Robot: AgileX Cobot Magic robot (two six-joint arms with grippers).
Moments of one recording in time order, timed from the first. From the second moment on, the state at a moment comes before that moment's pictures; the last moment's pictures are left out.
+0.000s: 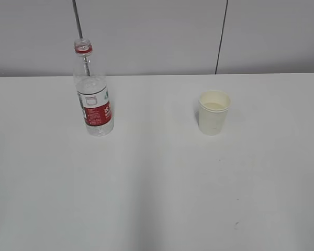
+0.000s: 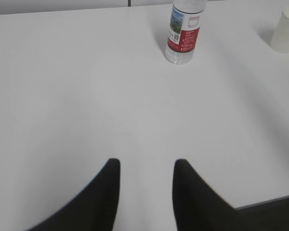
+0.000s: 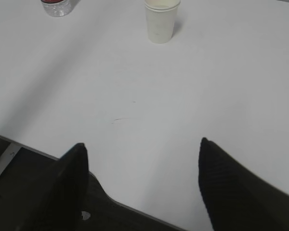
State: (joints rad) left arm -0.36 -0.02 -0.51 0.19 1.12 -0.19; right arm 0.19 -0.02 -0.51 0.12 1.14 -0.15
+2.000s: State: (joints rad) left arm -0.01 -0.02 -0.51 0.19 1.12 -0.19; right arm -0.01 -0.02 -0.50 0.07 1.14 -0.15
